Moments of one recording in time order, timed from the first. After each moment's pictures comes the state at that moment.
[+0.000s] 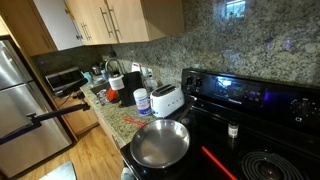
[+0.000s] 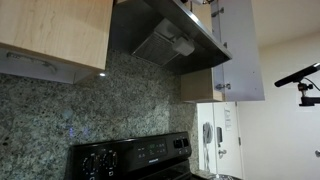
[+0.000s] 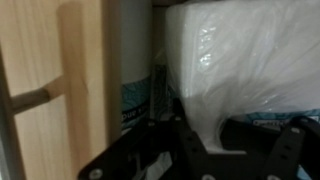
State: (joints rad) arm -2.54 -0.52 2.06 -0.93 0.30 2.78 0.09
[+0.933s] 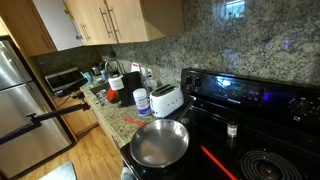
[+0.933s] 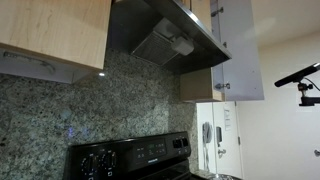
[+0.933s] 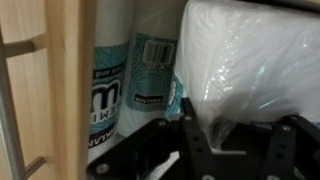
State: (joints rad) arm -2.09 -0.49 1.69 -1.31 0.15 3.14 0.10
